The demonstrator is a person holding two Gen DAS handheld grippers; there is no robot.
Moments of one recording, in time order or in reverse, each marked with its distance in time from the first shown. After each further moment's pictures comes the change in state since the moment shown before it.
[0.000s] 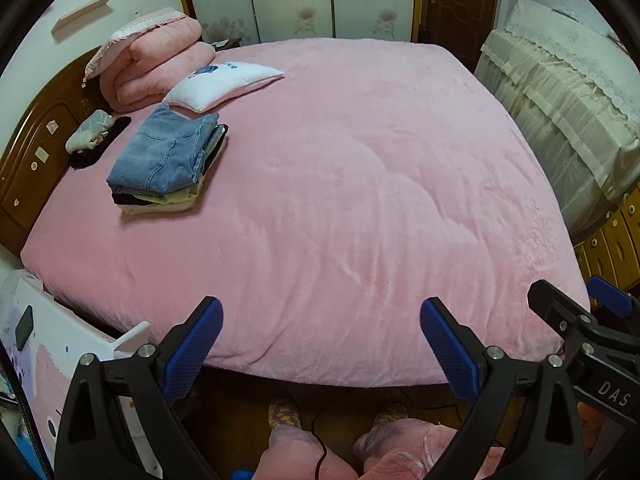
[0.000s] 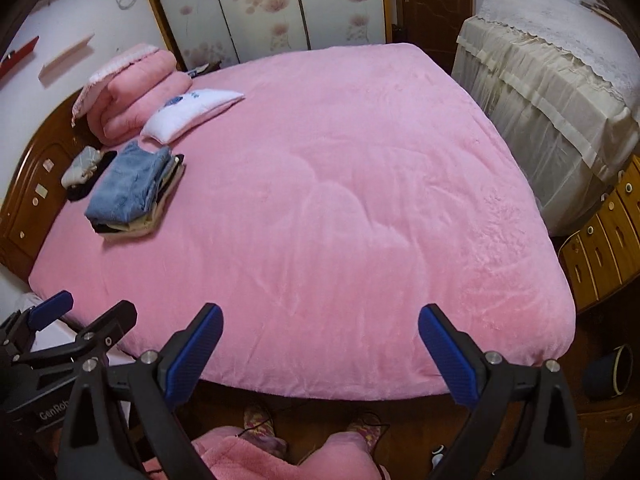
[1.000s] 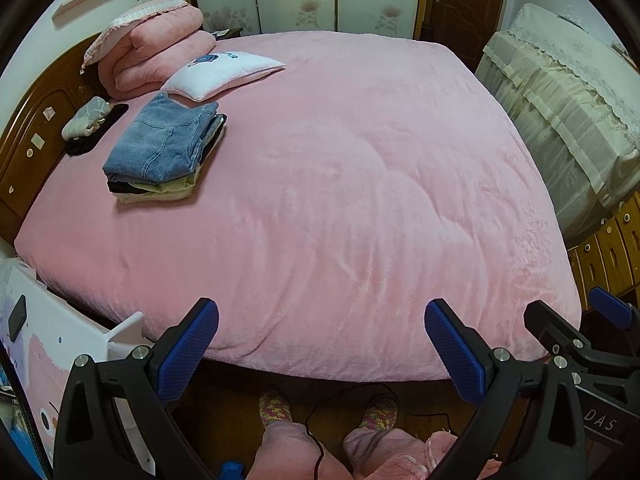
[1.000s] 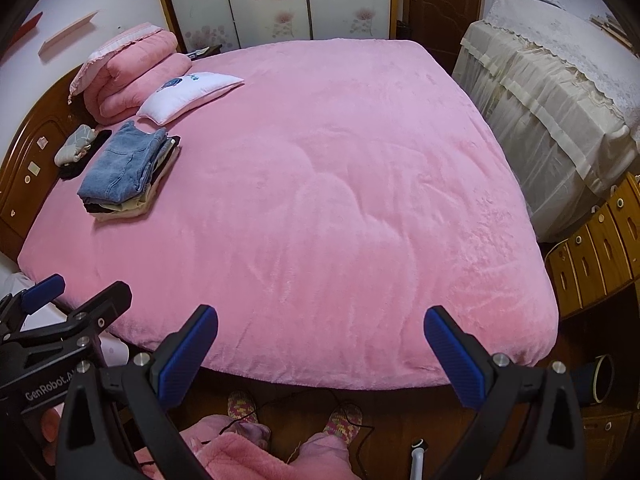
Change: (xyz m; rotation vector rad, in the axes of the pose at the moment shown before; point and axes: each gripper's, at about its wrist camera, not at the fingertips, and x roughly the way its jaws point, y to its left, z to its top) left arm -0.002 -0.003 -0.001 -0.047 0.034 -0.013; right arm -0.005 0.014 -0.001 -0.058 0.046 -0.057
